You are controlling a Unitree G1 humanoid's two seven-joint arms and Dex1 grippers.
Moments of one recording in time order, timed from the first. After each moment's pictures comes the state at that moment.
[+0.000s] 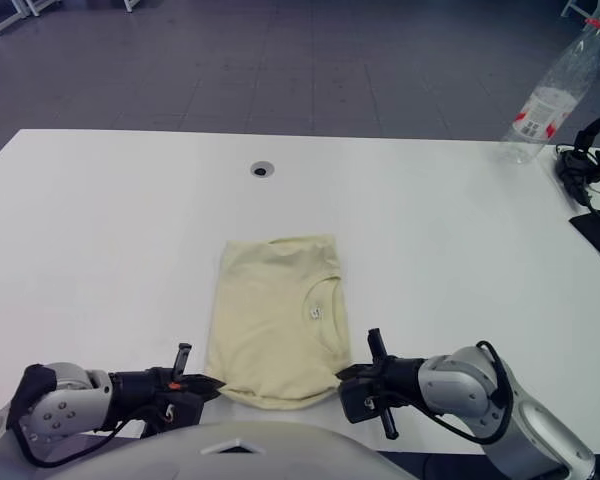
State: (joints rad) left arm 0.49 0.96 -0.23 -0.82 0.27 0.02 -0.98; right arm 0.41 -1.01 0.23 -0.76 -0.25 0.09 1.04
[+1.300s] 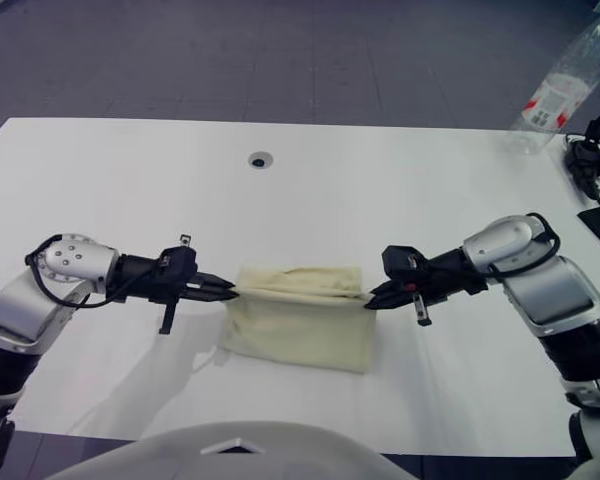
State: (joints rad) left arm -0.25 0.79 -0.26 -0.26 -0.37 0.36 -1.21; right arm -0.33 -1.03 0.29 -0.15 0.30 0.52 1.46
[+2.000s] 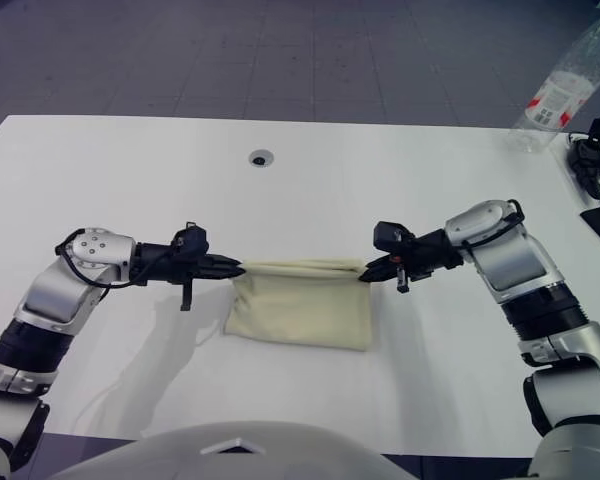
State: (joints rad) left arm -0.30 0.68 -0.27 -0.08 -0.27 0.34 -1.14; right arm -0.48 -0.88 0.36 0.12 0.16 0.50 1.39
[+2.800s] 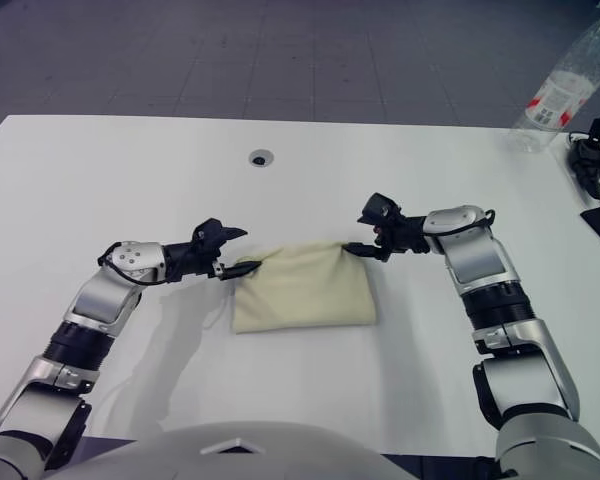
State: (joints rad) left arm -0.30 0.48 -0.26 0.12 -0.14 0.23 -0.86; right arm -0.51 -0.66 0.24 0.30 0.06 0.41 1.01
